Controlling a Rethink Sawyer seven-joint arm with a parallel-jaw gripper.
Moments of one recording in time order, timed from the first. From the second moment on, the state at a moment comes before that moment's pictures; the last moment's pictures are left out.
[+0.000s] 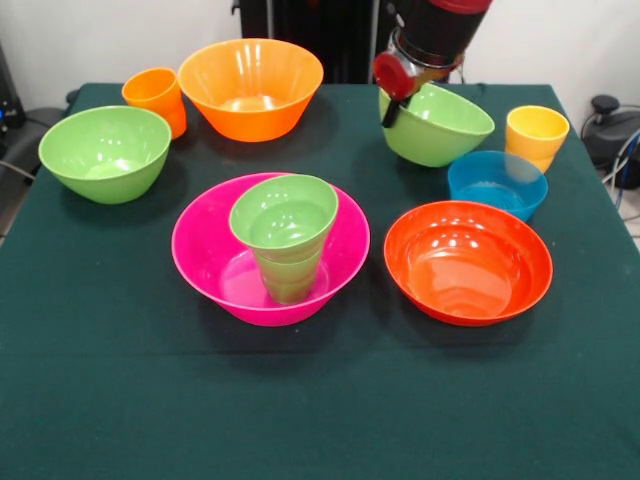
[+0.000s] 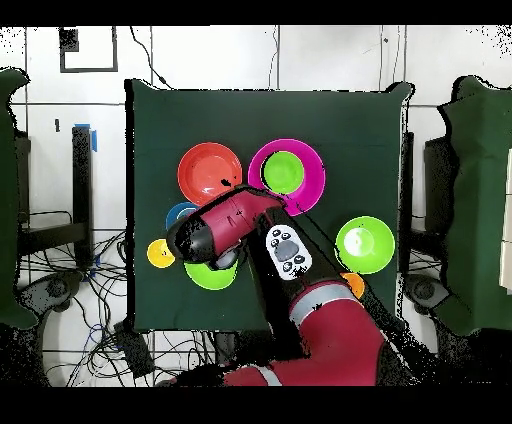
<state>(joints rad) -0.33 -0.63 0.44 1.76 -0.71 0.88 1.57</state>
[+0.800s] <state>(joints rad) -0.38 -0.81 0.48 1.79 -0.61 1.02 1.57</state>
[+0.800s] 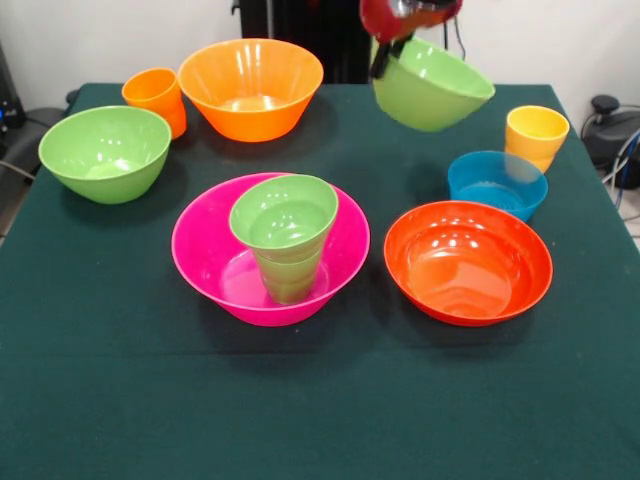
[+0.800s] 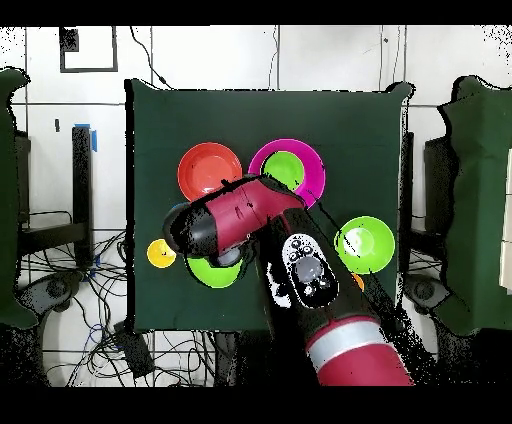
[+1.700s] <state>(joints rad) -0.47 -1.13 0.59 1.81 -0.39 1.10 1.57</state>
